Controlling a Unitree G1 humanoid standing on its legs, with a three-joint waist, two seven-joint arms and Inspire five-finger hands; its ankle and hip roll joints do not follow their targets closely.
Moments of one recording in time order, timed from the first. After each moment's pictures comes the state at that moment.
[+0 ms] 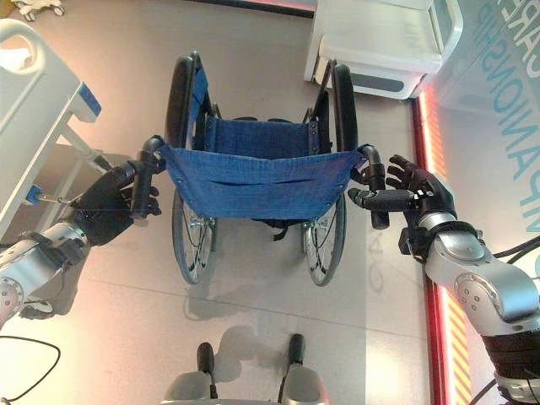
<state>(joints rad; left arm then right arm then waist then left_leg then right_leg) -0.13 1.02 -0.01 -0.06 -1.26 0.35 -0.03 -0.21 -0.98 -0.03 -0.25 0.95 0.57 -0.41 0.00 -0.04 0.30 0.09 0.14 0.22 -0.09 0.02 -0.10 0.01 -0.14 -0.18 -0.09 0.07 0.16</state>
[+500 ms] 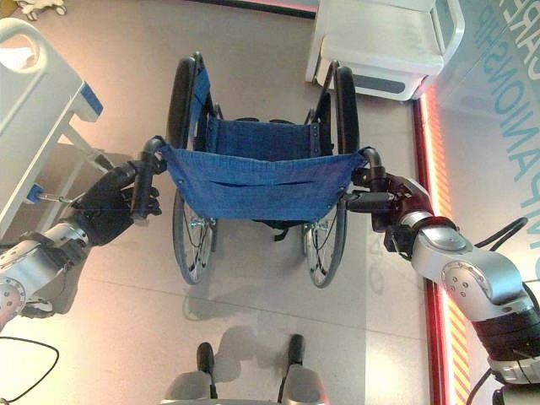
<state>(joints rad) -0.13 1.03 -0.04 -0.06 -1.27 0.32 -0.03 -0.31 -1.01 0.09 -0.17 1.10 0.59 -0.44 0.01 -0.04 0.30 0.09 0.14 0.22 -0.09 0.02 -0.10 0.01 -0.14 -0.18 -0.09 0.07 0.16</state>
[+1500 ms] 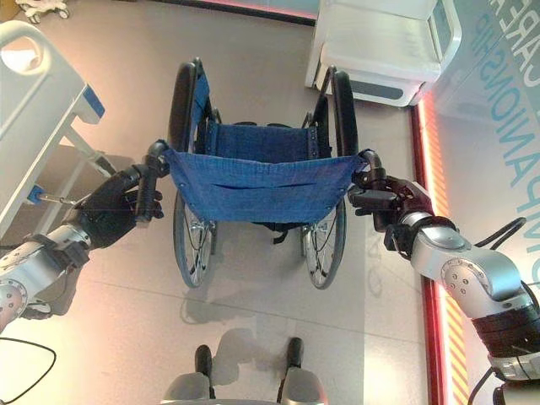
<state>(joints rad) -0.13 1.04 -0.07 -0.06 -1.27 0.30 -0.03 -0.32 -1.02 0.12 -0.14 1.12 0.59 -0.45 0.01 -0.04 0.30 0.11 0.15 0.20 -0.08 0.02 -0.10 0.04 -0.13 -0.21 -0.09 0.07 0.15</state>
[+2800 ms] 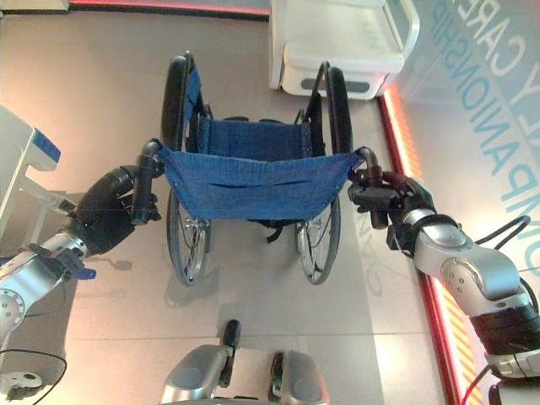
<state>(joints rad) -0.07 0.94 0.07 -0.05 -1.25 0.36 -0.09 -0.34 -1.00 0.09 -0.13 0.98 0.59 -0.35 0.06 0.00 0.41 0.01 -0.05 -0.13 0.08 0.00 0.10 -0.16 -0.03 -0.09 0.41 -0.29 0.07</state>
